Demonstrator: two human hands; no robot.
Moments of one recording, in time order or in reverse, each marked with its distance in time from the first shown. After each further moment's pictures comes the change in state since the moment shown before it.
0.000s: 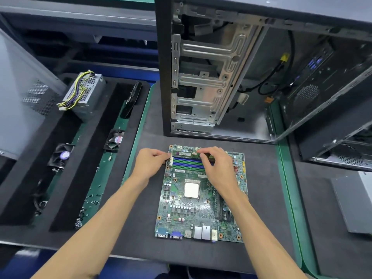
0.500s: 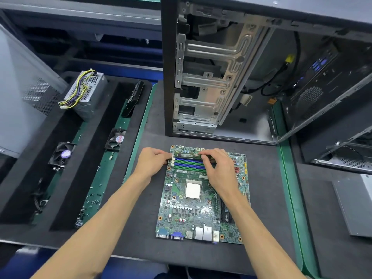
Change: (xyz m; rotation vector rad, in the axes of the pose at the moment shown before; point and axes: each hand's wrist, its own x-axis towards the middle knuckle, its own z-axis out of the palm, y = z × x) left_hand 0.002 0.006 -0.001 -0.008 -0.005 -0.046; right_hand -0.004 0.000 0.003 0.004 0.046 -0.059
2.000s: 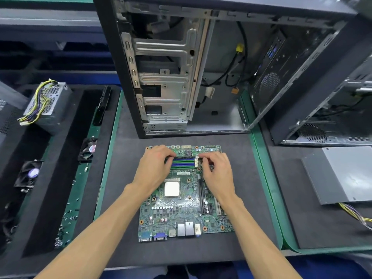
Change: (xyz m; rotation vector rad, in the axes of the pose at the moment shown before) left_hand -0.015 0.009 0.056 0.610 0.004 0.801; right_hand -0.033 0.039 -0.026 -0.008 0.164 0.144
